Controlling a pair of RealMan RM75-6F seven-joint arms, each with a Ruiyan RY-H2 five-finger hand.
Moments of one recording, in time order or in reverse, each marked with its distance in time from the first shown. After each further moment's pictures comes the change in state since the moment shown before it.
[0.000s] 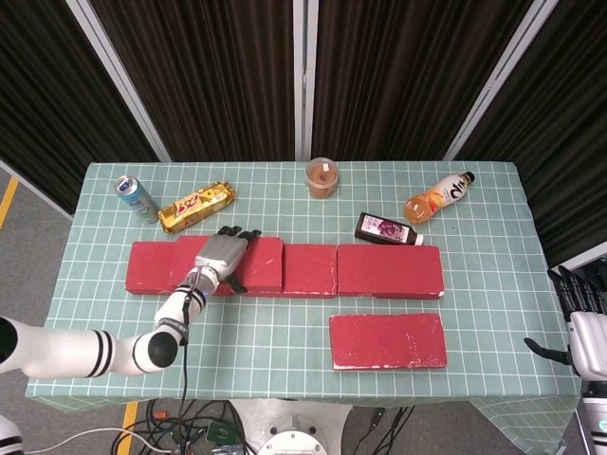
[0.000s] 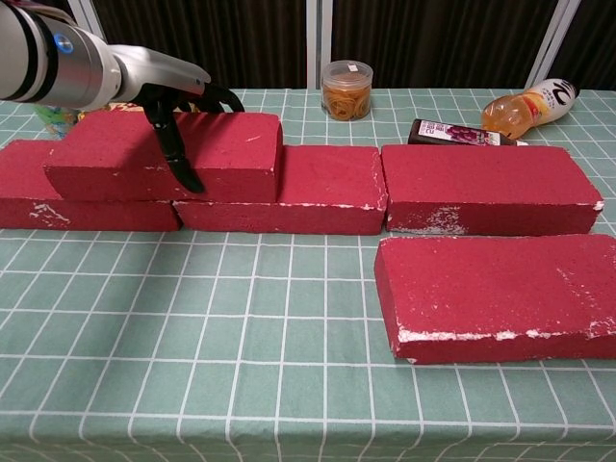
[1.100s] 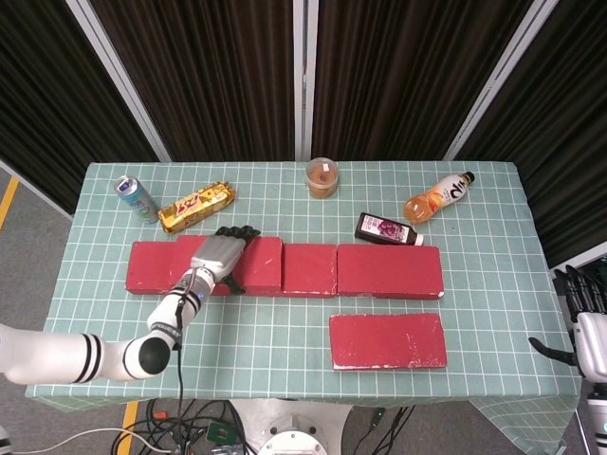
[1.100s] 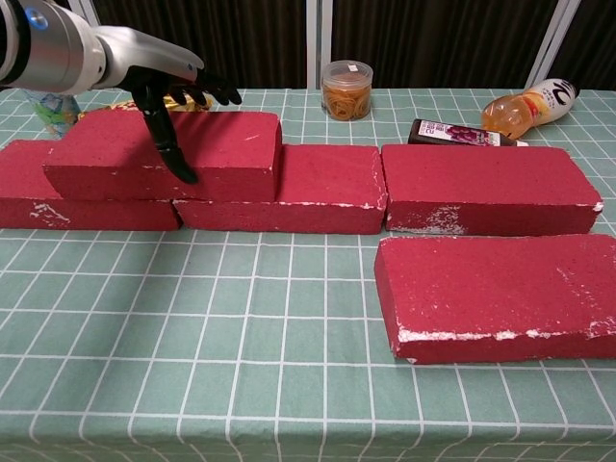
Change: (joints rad) left arm 0.000 0.069 0.001 -0.097 0.024 0.031 -0.037; right arm -0.011 0.007 0.005 -0.002 -0.001 0.025 0.005
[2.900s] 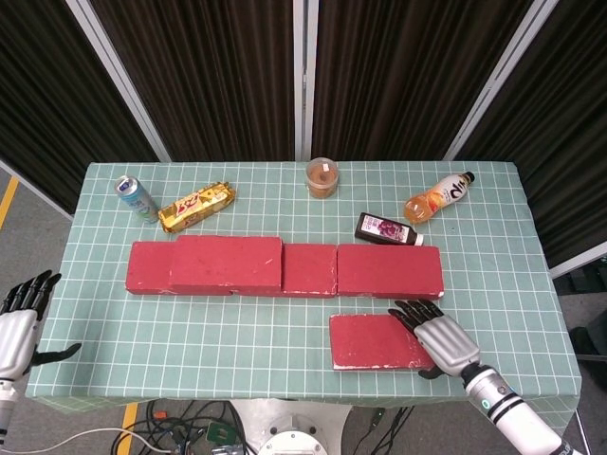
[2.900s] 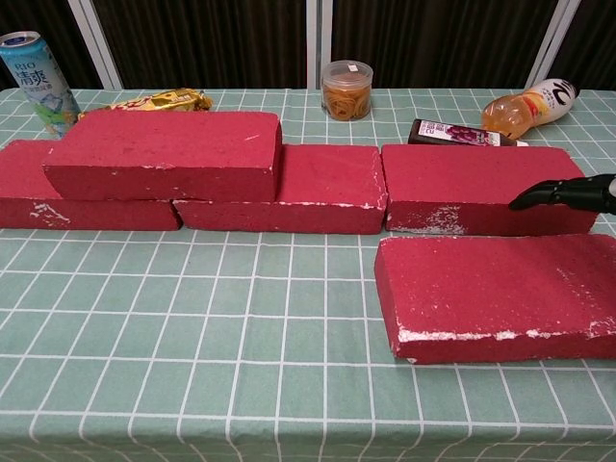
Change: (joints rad) left arm 1.006 0.316 0.260 -0.067 1.052 0.645 -0.536; right arm 0.360 0.001 -0.085 -0.366 0.054 -0.596 -0.461
